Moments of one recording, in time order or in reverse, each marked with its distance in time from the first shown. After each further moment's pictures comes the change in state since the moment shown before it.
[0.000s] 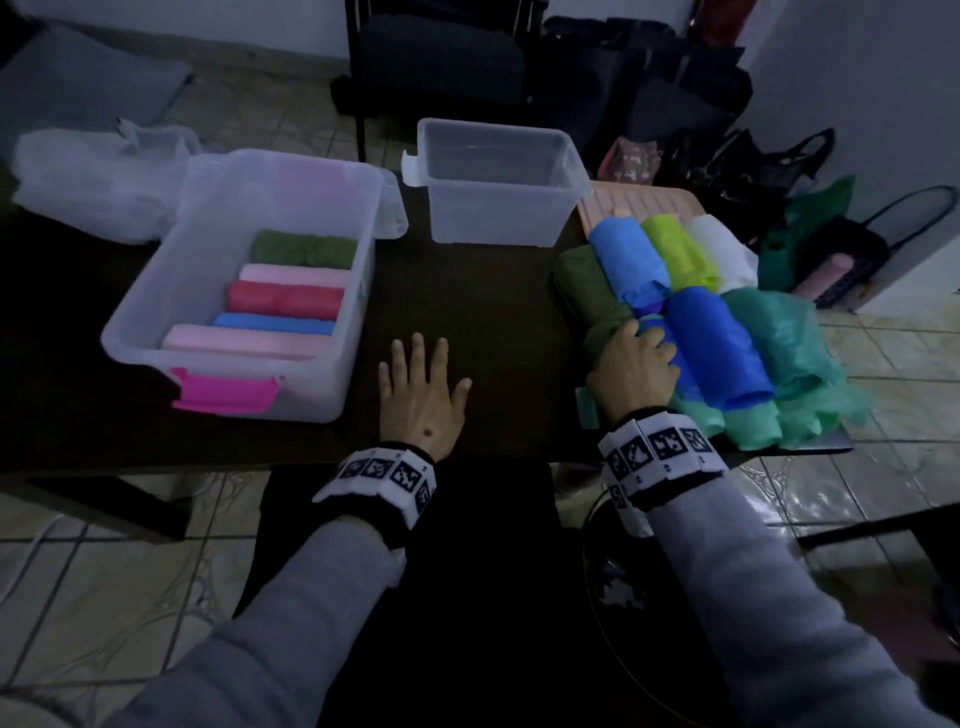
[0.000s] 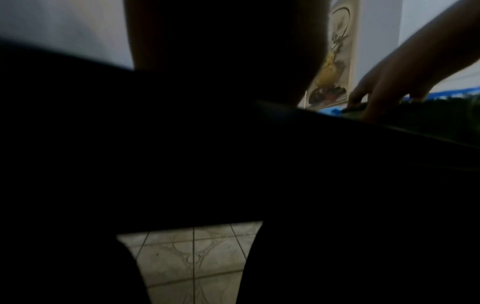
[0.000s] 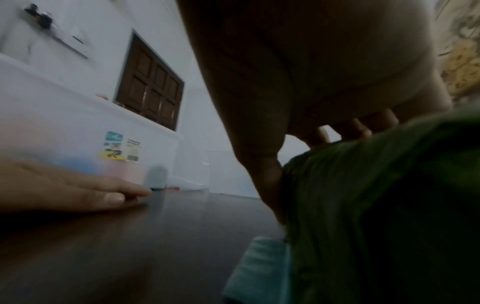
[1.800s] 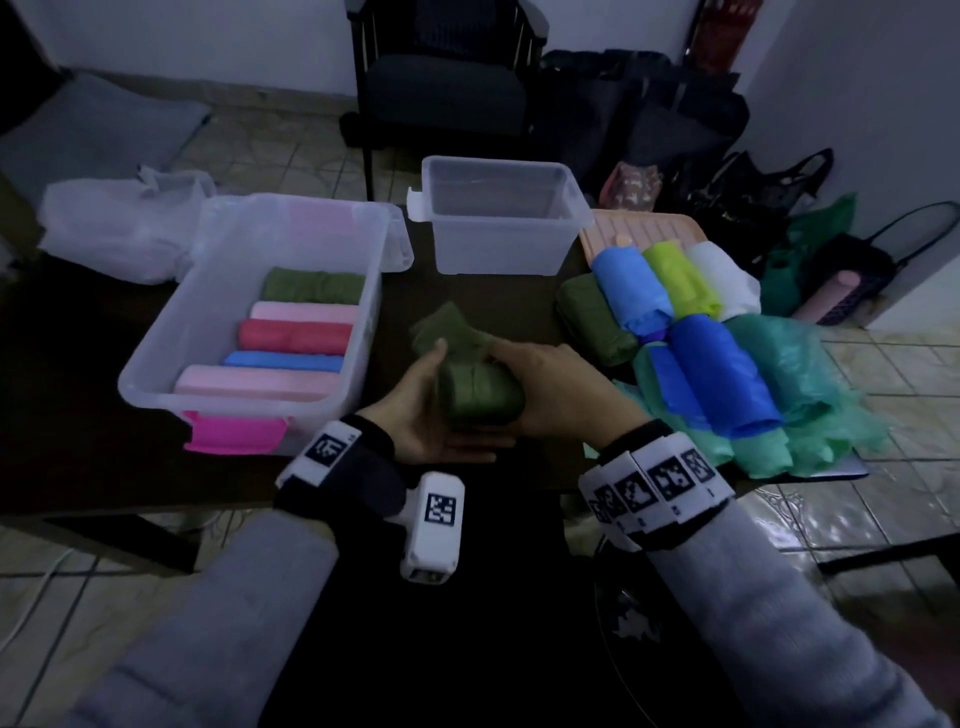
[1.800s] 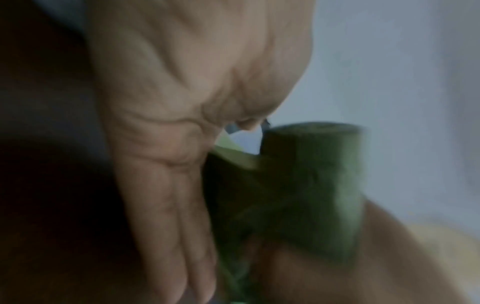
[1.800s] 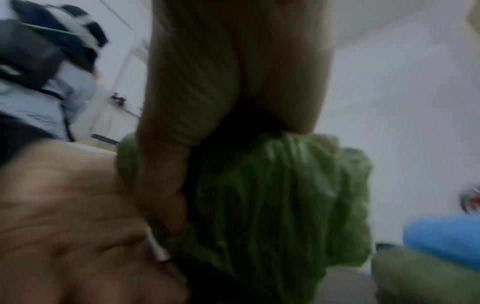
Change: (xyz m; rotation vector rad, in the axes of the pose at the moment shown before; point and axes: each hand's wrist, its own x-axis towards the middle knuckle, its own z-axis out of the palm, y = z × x) left_hand -0.002 0.006 -0.063 -1.620 -0.720 -0.405; right_hand -0.024 -0.047 -0.055 0.110 -0.318 -0.914
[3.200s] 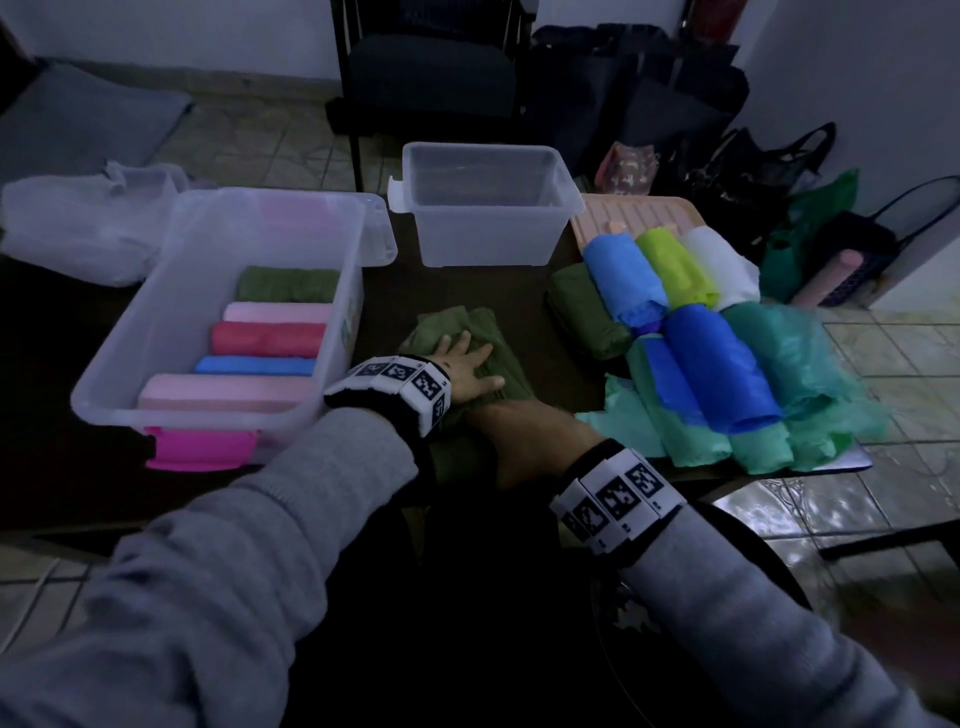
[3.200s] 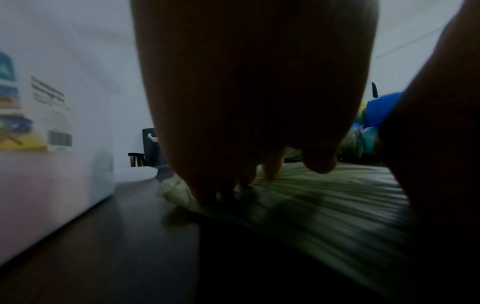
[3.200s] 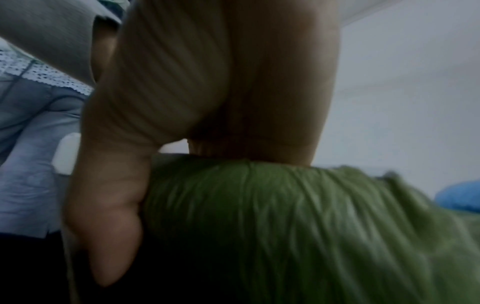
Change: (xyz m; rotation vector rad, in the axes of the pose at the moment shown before) left_hand 0.067 0.034 0.024 1.917 0.271 0.064; right_hand 0.010 0.012 0.044 -0.008 -0.377 -0.028
